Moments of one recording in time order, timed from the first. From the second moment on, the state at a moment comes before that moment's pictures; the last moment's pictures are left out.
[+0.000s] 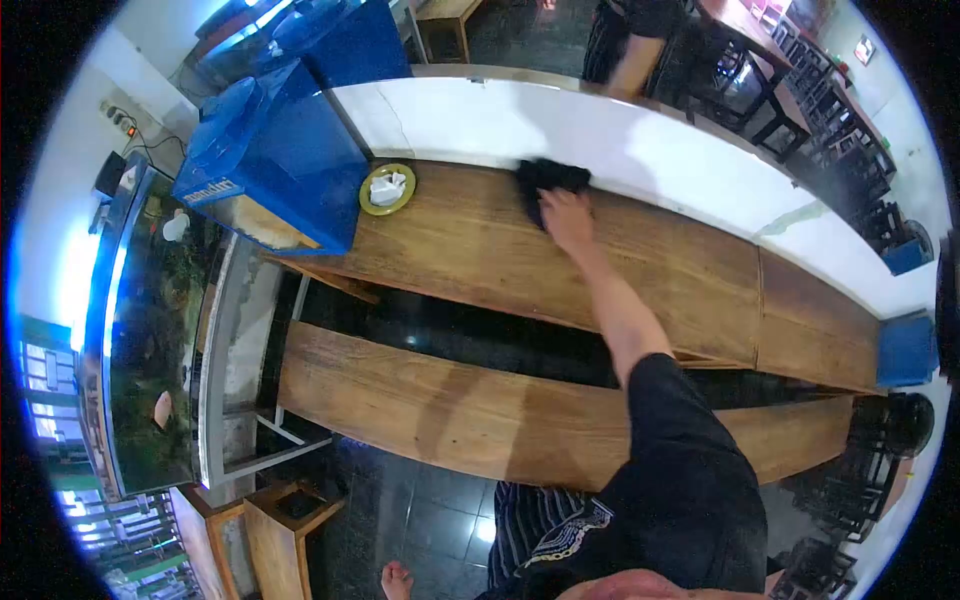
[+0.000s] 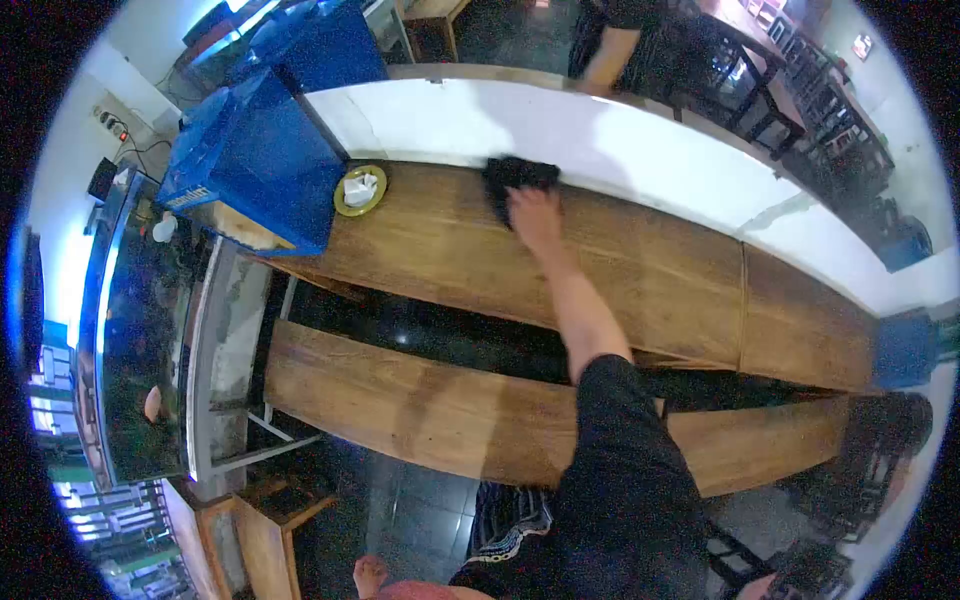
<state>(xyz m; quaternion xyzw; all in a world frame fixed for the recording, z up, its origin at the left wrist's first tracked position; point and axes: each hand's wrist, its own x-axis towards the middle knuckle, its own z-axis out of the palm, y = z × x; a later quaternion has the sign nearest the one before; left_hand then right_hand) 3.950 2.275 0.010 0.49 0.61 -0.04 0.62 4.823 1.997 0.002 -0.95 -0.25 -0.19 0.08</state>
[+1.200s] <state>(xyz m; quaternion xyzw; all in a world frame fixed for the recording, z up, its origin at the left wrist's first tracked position) 3.619 2.074 0.008 0.29 0.73 0.12 0.61 3.990 2.346 0.017 -0.44 -0.73 0.51 0.13</state>
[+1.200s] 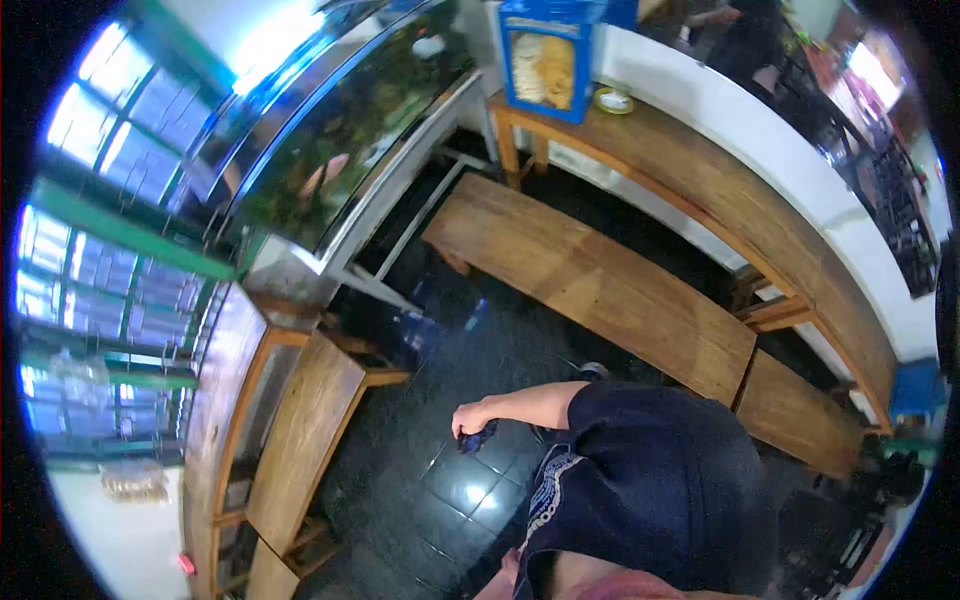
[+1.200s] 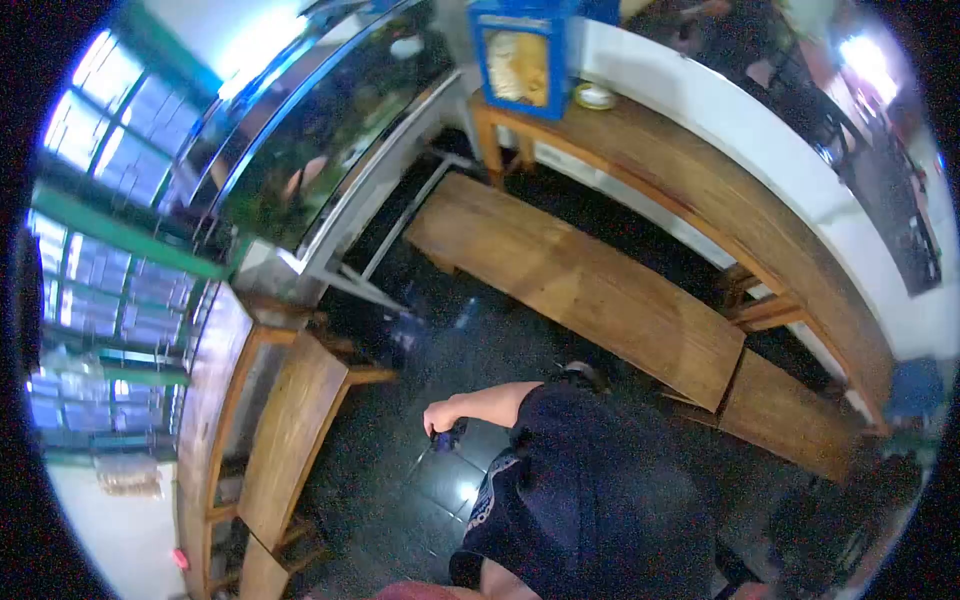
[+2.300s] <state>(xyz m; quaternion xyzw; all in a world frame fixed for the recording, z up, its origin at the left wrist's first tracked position) 3.381 2.186 0.025 -0.35 0.70 0.38 0.50 3.479 2.990 0.072 -0.57 -0.70 0.09 0.42</state>
